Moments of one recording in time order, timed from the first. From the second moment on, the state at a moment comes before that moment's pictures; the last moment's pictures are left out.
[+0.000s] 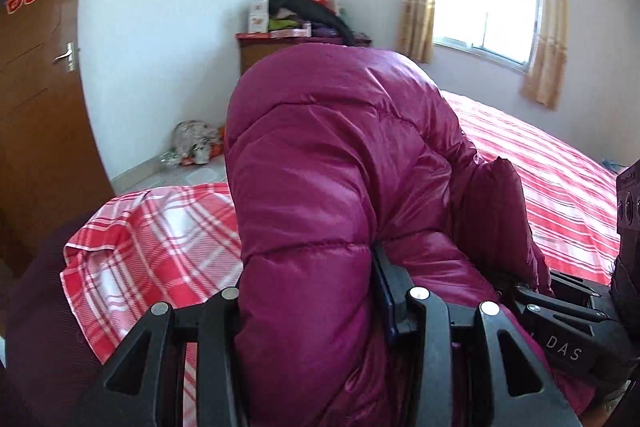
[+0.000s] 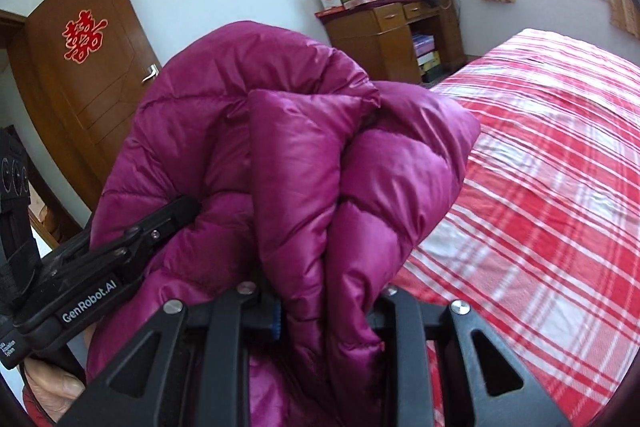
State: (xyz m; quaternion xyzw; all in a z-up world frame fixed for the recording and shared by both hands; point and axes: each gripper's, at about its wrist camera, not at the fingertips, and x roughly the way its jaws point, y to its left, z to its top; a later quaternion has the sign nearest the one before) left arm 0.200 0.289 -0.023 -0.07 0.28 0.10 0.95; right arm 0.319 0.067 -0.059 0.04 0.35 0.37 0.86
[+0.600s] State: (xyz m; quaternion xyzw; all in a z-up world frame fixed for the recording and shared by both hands) left arm 0.258 0.346 -0.081 -0.10 0.36 0.14 0.92; right arm 0.342 0.143 -0.110 -0.04 0.37 0.35 0.86
